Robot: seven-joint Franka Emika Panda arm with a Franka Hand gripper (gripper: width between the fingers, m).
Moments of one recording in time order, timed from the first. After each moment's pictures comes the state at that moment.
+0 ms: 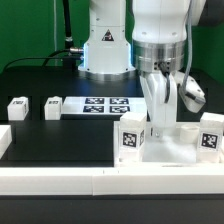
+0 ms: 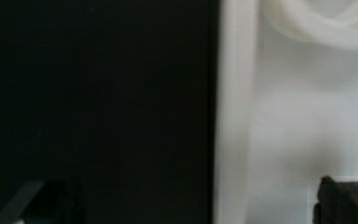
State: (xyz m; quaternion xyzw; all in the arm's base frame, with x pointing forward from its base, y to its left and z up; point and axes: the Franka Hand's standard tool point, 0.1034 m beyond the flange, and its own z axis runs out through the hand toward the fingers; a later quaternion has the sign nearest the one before) arm 0.494 0.054 0.010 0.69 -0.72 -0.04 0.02
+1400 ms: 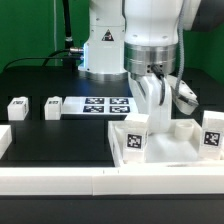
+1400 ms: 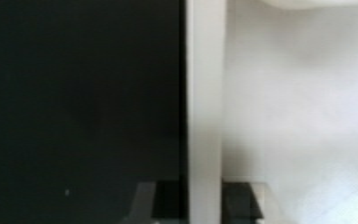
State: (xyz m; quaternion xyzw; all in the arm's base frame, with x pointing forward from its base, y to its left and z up) arm 0.496 0.025 0.014 0.74 -0.67 -0.02 0.02
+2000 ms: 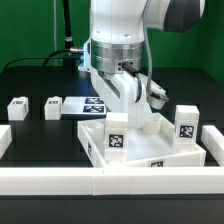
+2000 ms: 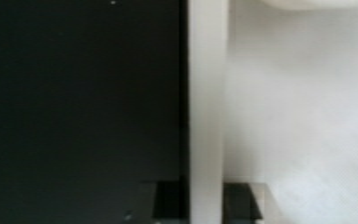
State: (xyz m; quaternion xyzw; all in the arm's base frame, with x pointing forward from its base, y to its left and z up) arm 0.490 -0.020 0.013 0.79 -0.61 -0.02 0.03
